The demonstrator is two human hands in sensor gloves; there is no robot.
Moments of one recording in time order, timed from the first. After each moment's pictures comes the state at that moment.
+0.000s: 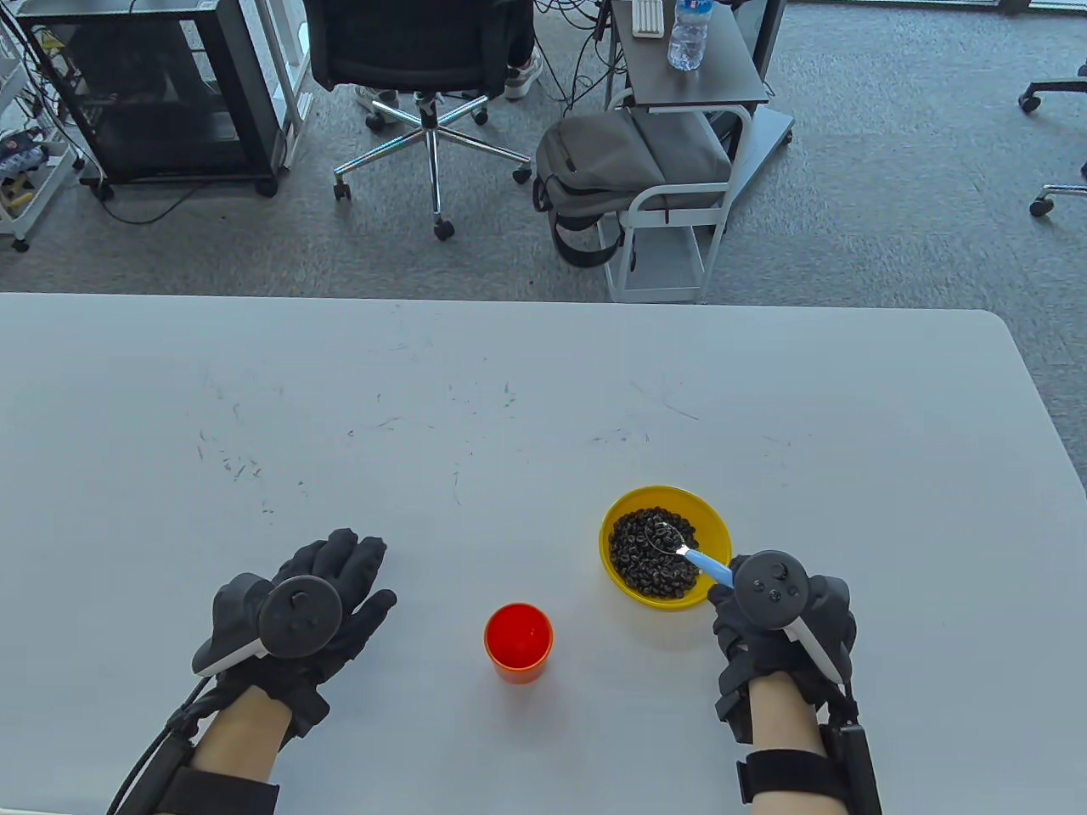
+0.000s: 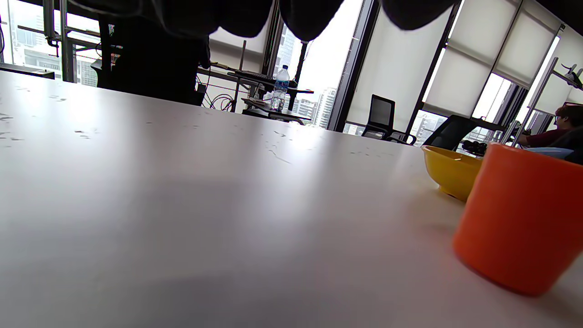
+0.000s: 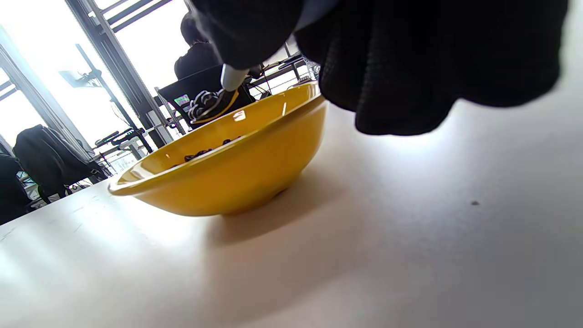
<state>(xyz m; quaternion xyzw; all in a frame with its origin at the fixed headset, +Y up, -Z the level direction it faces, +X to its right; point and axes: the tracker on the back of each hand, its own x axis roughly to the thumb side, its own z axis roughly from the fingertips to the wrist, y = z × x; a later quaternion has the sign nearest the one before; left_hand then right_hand) -0.258 -0.699 -0.255 -0.05 -0.22 0.11 0.97 0.199 -0.724 -0.273 -0.03 0.03 0.97 0.22</state>
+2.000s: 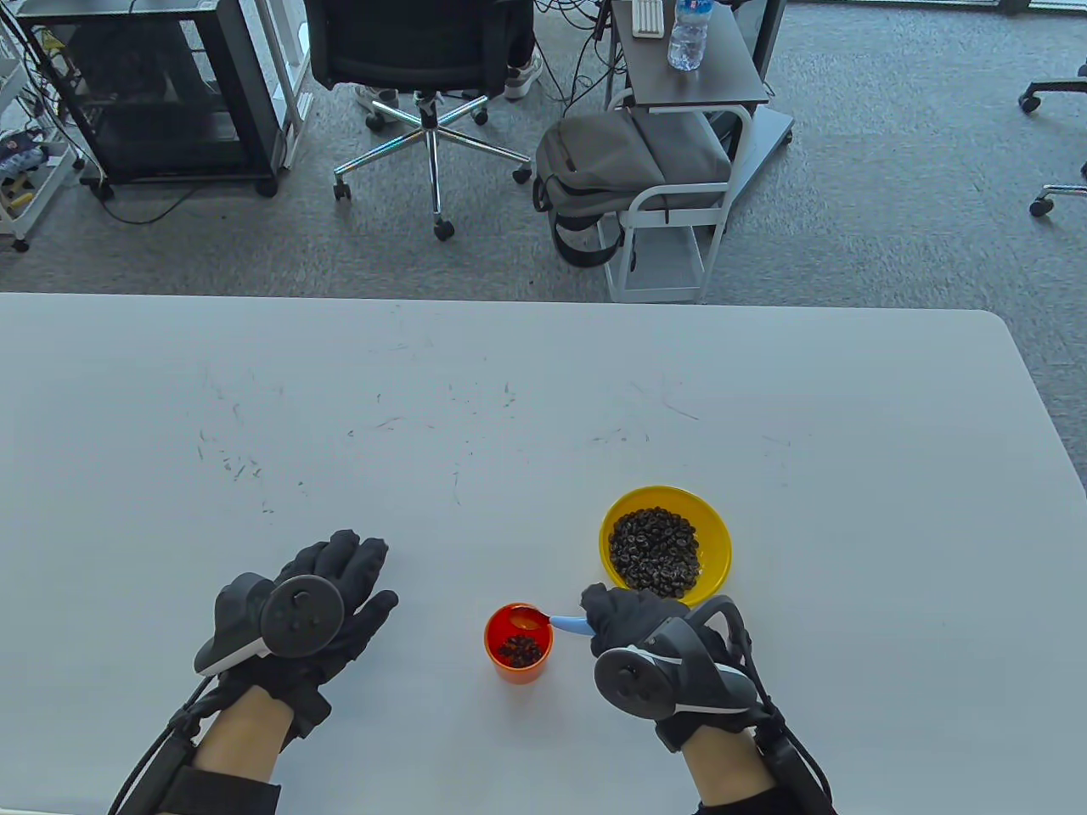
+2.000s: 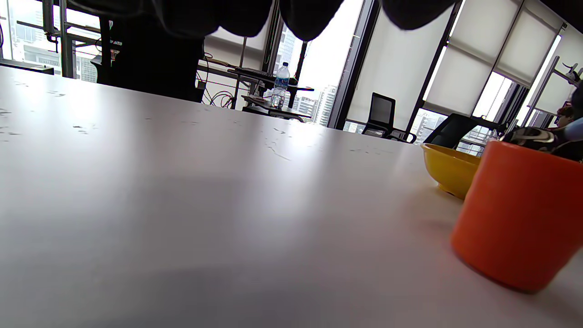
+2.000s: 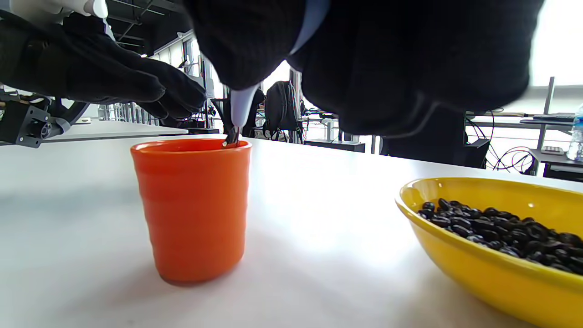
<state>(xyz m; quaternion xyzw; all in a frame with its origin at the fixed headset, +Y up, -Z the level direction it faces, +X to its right) -0.257 -0.701 -0.256 -0.06 -0.22 0.11 0.97 0.076 -0.677 -0.219 0.34 -0.04 0.94 0.06</state>
